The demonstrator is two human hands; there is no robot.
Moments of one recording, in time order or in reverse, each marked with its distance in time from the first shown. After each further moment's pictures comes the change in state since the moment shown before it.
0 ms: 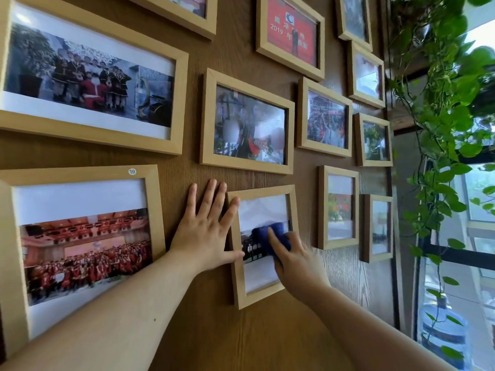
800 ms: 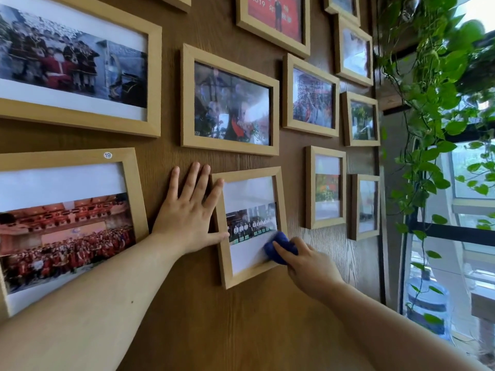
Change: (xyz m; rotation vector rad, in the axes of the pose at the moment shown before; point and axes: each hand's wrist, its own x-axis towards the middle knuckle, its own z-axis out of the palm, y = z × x) left_hand -0.001 -0.003 0.003 0.028 -0.006 0.013; right_hand -0.047 0.044 0.007 -0.120 -0.238 -0.030
